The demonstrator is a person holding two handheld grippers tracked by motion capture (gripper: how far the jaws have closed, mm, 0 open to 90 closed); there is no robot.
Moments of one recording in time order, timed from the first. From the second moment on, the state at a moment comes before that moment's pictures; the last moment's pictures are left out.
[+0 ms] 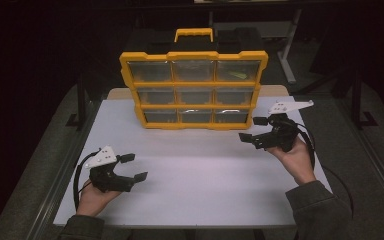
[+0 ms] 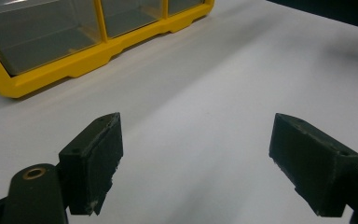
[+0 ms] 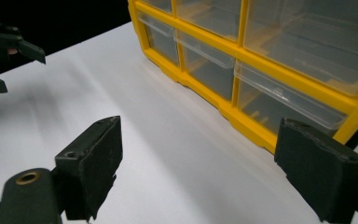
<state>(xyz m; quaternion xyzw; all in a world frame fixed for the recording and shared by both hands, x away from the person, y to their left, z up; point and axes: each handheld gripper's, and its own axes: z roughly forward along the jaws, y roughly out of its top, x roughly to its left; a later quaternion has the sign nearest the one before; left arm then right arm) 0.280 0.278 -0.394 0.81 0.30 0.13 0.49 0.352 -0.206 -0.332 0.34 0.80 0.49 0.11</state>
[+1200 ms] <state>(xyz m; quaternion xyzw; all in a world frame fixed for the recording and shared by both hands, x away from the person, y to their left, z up) 0.280 0.281 -0.396 0.81 0.31 0.13 0.49 0.318 -0.235 -0.374 0.36 0.79 0.47 0.14</state>
